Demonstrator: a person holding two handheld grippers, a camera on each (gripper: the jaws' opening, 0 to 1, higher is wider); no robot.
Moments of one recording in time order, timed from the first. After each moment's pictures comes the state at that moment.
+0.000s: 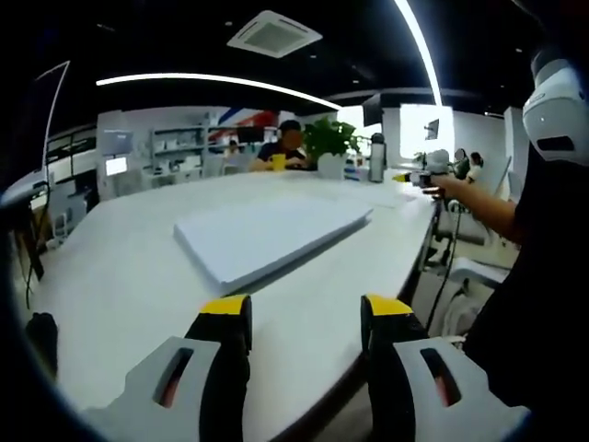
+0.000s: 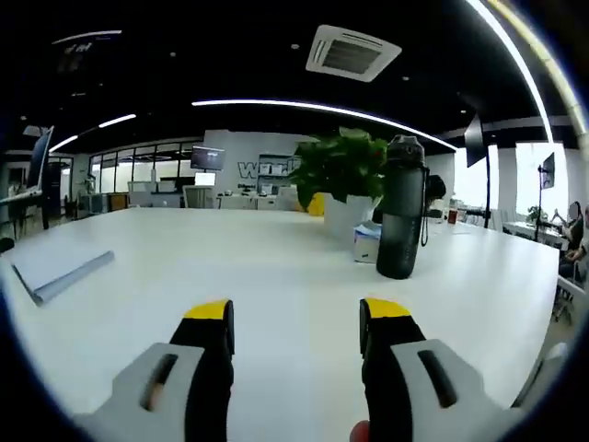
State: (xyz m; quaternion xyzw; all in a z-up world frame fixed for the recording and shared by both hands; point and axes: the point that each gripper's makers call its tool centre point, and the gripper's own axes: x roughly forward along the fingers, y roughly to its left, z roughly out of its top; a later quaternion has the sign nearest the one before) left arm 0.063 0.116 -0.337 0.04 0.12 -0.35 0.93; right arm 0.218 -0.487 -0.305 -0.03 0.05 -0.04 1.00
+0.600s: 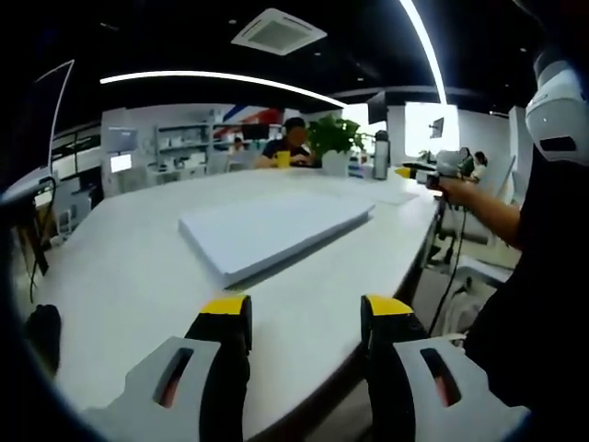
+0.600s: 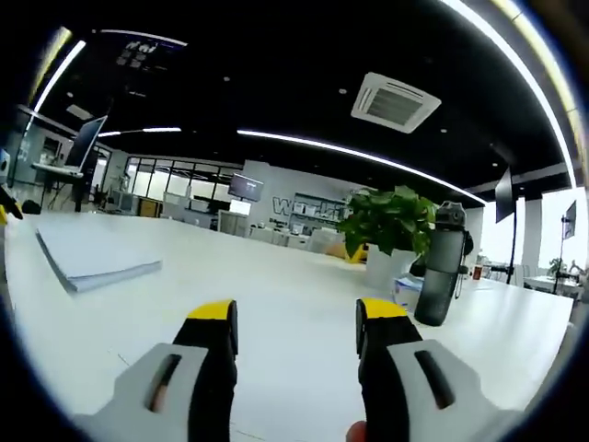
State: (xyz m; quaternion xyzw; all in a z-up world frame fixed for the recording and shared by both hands) left arm 0.058 0.120 -0.341 0.05 0.13 -0.34 0.93; right arm 0.196 -0.397 -0.282 -0.10 -0.04 0.05 0.99
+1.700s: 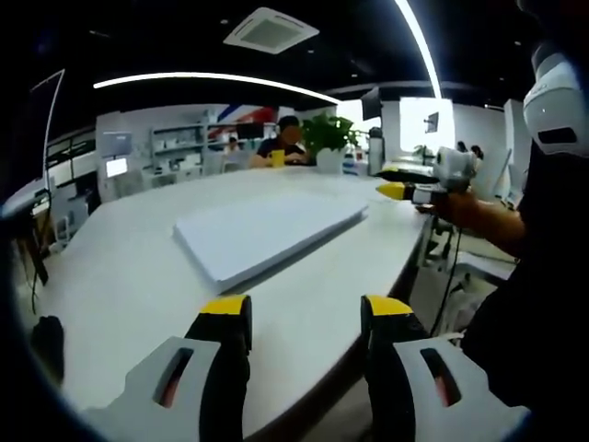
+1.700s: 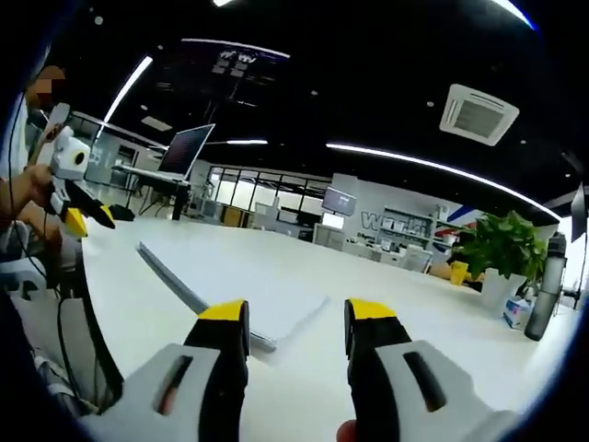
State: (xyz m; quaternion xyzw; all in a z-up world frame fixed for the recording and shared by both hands) left arm 0.054 0.113 -0.335 0.06 0.13 -0.34 0.93; right arm 0.141 -0.161 -0.302 -0.13 -0.04 0.26 0.96
